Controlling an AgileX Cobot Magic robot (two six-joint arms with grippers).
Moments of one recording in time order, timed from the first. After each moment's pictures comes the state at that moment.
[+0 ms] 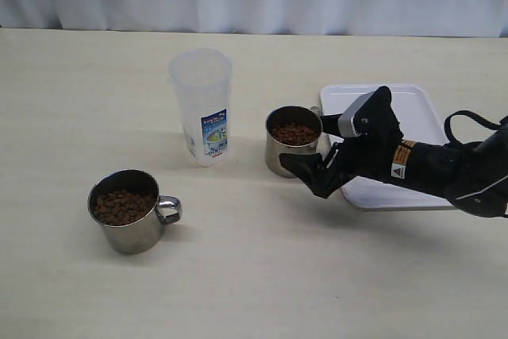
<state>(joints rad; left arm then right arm) 0.05 0.00 0.00 -0.04 0.16 0.03 0.29 2.08 -0.67 -0.83 -0.99 0.22</state>
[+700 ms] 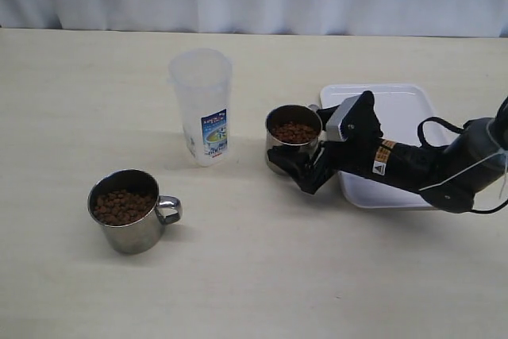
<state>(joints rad) 0.05 0.00 0.00 -0.04 0.16 0.03 0.29 2.27 -0.82 -0.83 -1.13 0.12</state>
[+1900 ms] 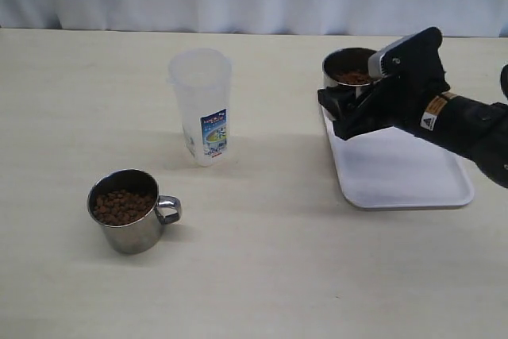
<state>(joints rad) 0.05 0.00 0.00 -0.04 0.16 0.03 0.30 1.78 -0.65 -0.51 -0.73 0.12</state>
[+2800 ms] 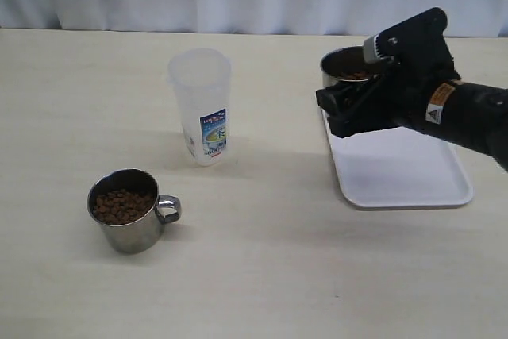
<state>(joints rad) 0.05 0.00 0.00 -0.04 0.16 0.03 0.44 1.54 -0.63 -0.40 -0.37 0.18</state>
